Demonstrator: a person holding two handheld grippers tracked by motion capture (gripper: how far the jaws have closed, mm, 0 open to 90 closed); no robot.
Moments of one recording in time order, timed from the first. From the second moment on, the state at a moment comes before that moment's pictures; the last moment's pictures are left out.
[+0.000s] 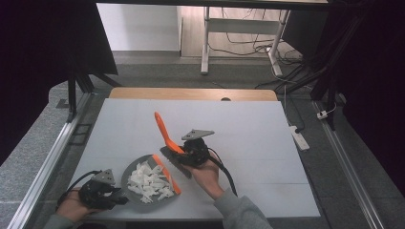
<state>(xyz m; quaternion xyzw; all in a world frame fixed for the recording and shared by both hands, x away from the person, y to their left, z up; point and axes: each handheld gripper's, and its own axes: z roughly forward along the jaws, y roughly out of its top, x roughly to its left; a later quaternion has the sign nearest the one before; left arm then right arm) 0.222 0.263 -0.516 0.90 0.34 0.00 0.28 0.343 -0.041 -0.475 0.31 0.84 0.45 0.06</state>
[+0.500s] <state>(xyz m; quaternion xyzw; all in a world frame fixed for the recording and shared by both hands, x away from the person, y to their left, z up) 0.222 0.261 -0.516 0.90 0.33 0.00 0.28 0.315 0.013 -0.492 0.28 0.85 0.45 0.01</state>
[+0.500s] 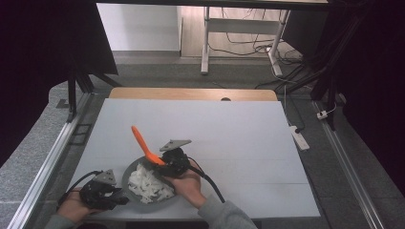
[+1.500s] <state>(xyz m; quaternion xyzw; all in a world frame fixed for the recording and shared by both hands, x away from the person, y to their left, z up) 0.224 0.264 -0.520 0.89 0.33 0.00 0.30 0.340 -0.058 -0.466 0.31 0.82 0.47 0.08</state>
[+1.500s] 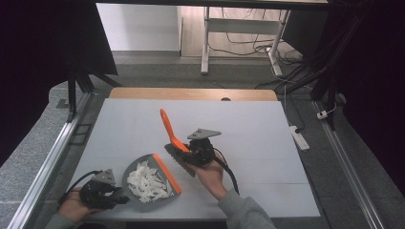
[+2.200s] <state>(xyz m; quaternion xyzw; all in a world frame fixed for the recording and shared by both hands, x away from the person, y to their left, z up) 0.224 0.268 -0.513 0.87 0.37 0.02 0.33 0.347 -0.107 -0.467 0.34 0.81 0.47 0.09</state>
